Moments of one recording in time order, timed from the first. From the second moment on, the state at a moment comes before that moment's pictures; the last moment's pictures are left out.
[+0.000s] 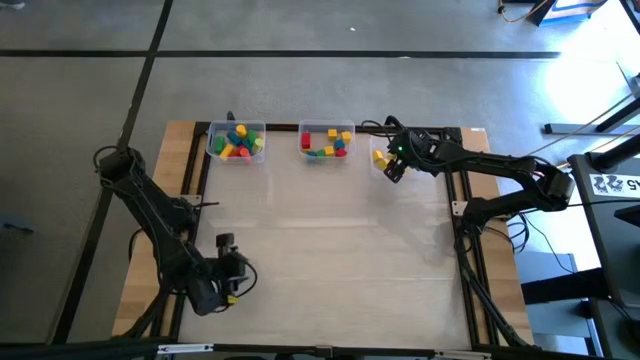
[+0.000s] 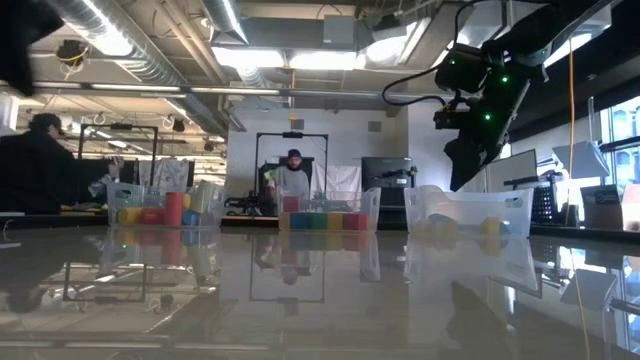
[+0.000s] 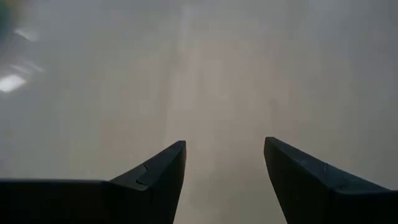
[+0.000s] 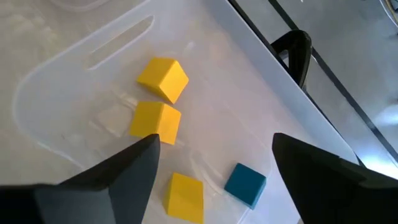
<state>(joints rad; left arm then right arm) -0.92 1.39 0.94 -0.83 -0.66 -0.91 -0.55 1.30 0.76 -0.46 0.38 0.00</state>
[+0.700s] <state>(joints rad) -1.04 1.39 0.95 -0.94 -0.05 -1.15 -0.55 1.30 0.76 -0.46 0.34 0.00</state>
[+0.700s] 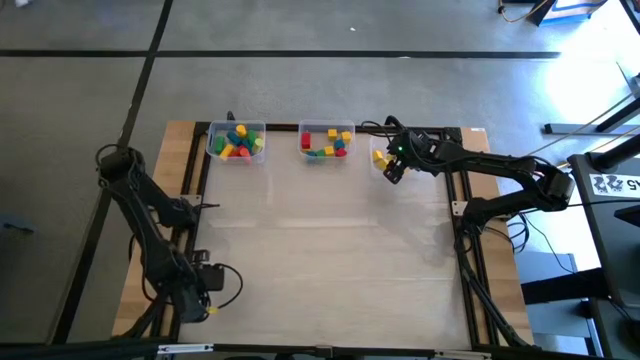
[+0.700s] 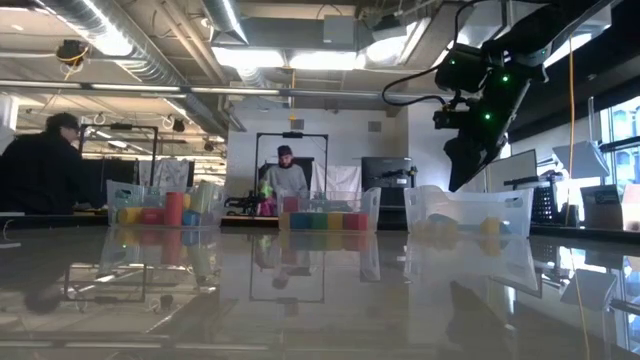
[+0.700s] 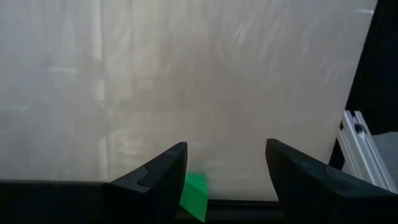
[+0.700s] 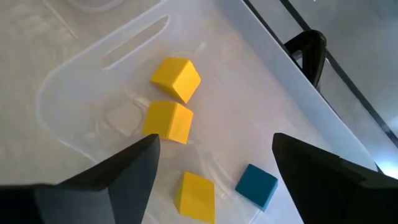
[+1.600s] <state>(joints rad) -1.14 1.68 0.95 -1.01 0.19 -1.13 -0.55 1.30 0.76 -0.41 0.32 -0.01</state>
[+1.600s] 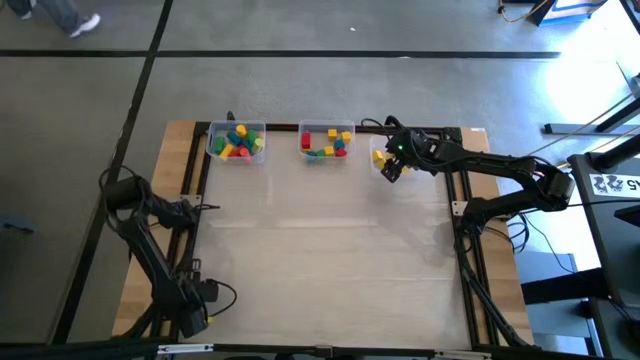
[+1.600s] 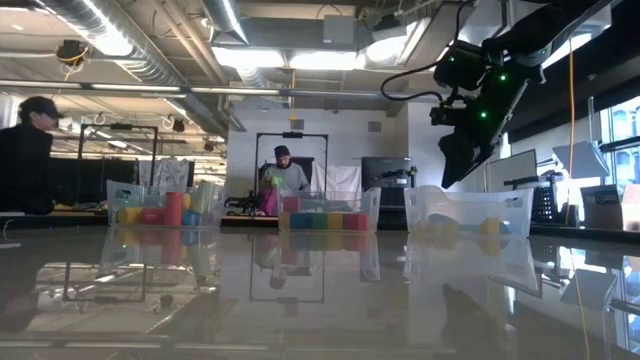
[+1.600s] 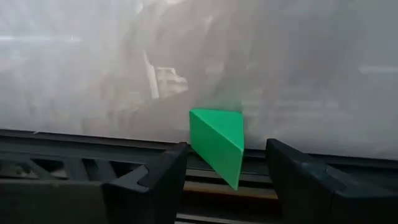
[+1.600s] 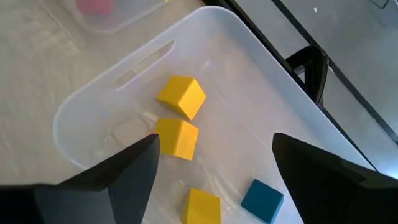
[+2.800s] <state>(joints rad) -1.11 1.65 0.93 -1.02 0.15 -0.95 -0.55 1.30 0.76 -0.41 0.29 -0.01</state>
